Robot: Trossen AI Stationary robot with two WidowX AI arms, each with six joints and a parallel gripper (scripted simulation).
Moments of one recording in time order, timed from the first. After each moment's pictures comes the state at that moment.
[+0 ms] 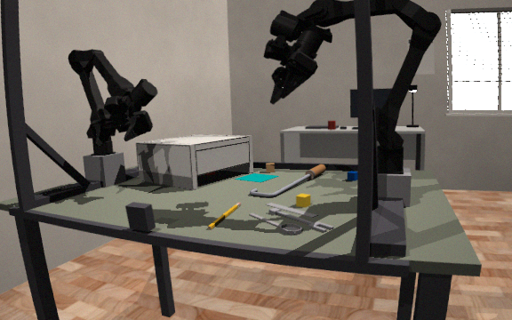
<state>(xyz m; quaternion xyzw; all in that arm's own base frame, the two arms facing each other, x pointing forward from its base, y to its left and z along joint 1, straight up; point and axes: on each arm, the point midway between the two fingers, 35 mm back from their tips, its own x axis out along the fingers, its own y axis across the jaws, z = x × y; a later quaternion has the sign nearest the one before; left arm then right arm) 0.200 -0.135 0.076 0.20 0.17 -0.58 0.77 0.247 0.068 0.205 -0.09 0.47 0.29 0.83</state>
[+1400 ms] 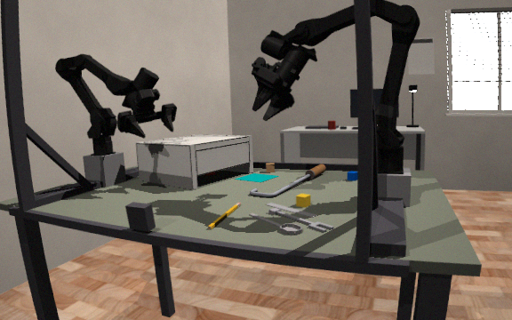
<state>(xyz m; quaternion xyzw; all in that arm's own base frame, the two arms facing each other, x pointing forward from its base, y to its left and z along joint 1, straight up) 0.259 -0.028 0.090 0.13 0.29 -0.22 0.92 0.314 0.010 0.169 0.11 0.49 0.11 0.86</state>
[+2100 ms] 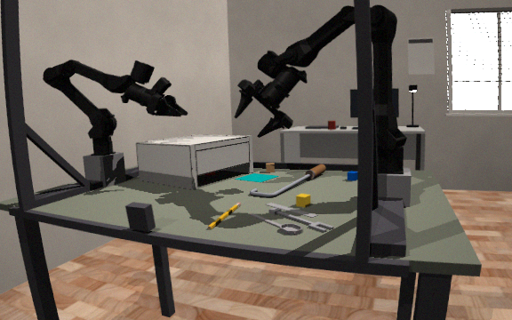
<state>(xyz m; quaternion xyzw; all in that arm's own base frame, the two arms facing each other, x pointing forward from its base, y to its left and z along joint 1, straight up) 0.253 0.095 0.135 -0.03 0.23 0.18 0.96 0.371 -0.043 0.132 0.44 0.45 -0.05 0.78</state>
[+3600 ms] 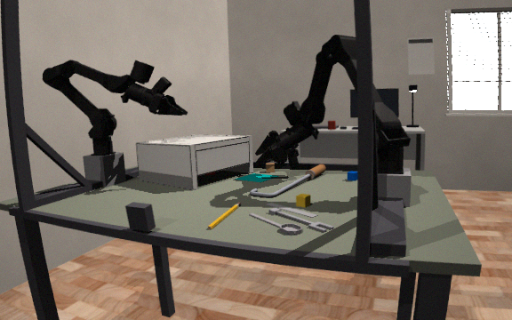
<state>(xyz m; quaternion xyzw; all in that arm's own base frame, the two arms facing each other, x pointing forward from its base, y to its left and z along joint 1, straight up) 0.250 0.103 0.137 -0.05 0.22 0.20 0.95 0.408 -0.205 0.007 0.95 0.17 -0.24 0.14</state>
